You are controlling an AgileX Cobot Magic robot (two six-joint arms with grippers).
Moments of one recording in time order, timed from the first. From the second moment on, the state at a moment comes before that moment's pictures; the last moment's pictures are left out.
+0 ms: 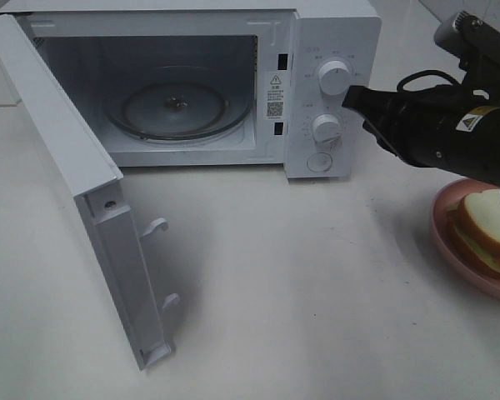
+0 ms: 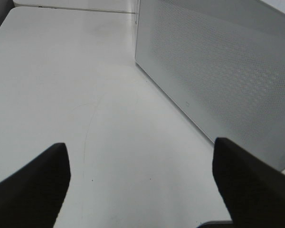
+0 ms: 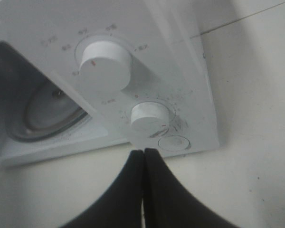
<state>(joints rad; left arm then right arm) 0.03 0.00 -0.49 -0.12 1.04 0.00 0.43 1.46 -0.56 0.34 -0.45 0.21</state>
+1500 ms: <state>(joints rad) 0.03 0.00 -0.49 -0.12 1.04 0.00 0.23 1.37 -1.05 -0.11 0.96 0.14</state>
